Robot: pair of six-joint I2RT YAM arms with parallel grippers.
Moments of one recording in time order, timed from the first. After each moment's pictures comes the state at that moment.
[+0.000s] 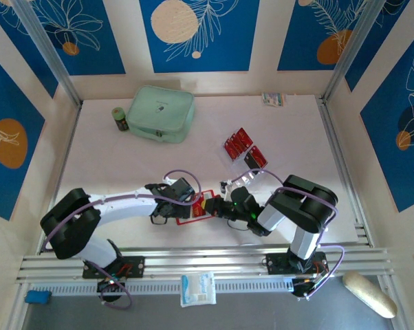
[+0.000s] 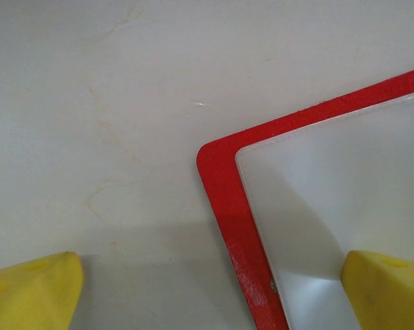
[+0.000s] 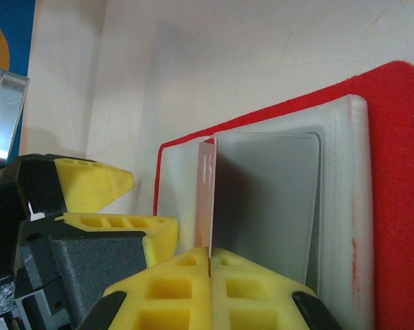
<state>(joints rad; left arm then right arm) -0.90 1.49 0.74 -0.59 -0.26 -0.76 0.86 1.75 0.29 1.03 -0.26 1.07</state>
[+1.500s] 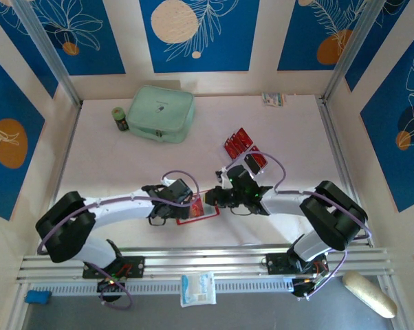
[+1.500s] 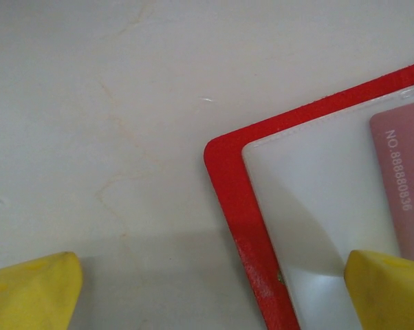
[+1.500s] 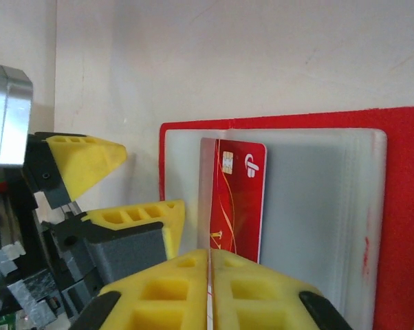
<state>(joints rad) -0.90 1.43 0.71 -0.58 -0.27 -0.76 0.74 1.51 0.55 0.25 -0.47 0.85</state>
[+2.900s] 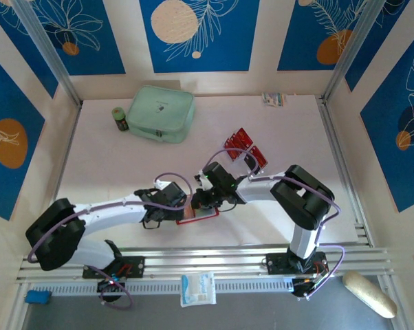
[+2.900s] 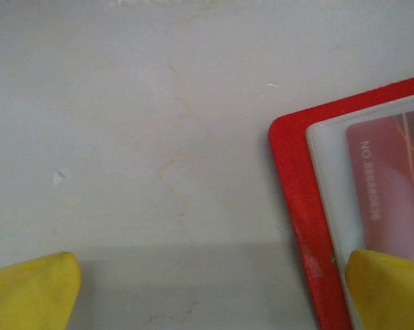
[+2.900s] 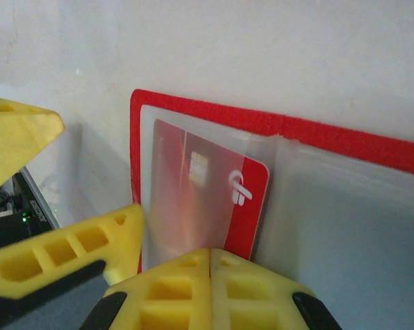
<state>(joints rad) -0.88 1.35 0.64 -0.59 -0.31 -0.79 0.83 1.78 0.83 0.03 -0.52 0.73</state>
